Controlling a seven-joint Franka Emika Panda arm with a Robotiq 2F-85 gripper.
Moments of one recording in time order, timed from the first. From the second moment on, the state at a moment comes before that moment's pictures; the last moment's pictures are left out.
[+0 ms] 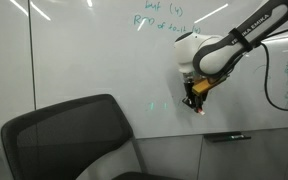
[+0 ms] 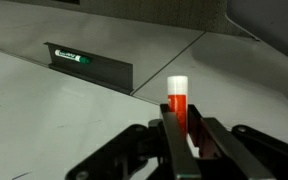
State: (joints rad) arm 0.05 -0.12 0.22 -2.31 -0.63 2.12 0.69
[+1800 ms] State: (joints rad) arm 0.10 -0.02 0.15 -2.07 -0.74 2.00 0.70
